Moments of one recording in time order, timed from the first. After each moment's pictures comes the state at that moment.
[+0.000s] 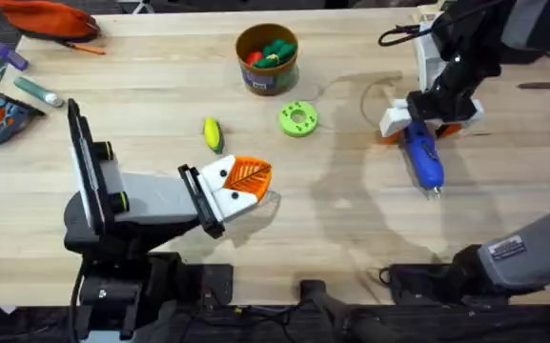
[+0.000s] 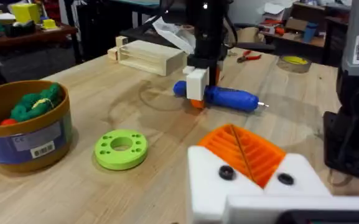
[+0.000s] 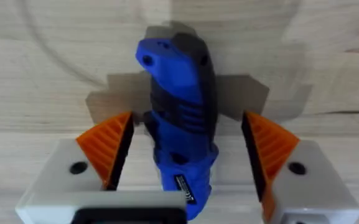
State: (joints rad) left arm 0.01 0.01 0.01 -0.11 1.08 0.03; right arm 0.01 1.82 1.23 -1.04 0.06 -0.02
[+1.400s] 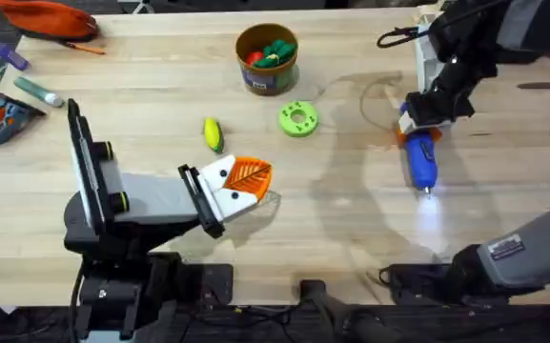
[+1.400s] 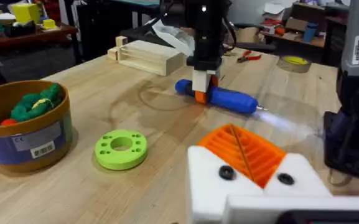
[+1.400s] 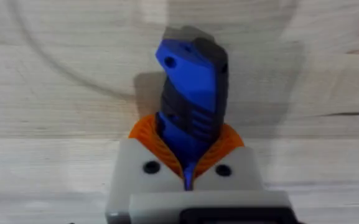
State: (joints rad) left arm 0.01 0.01 0.01 -0.11 1.07 0.03; right arm 0.01 1.83 1.23 -1.04 0.07 -0.03
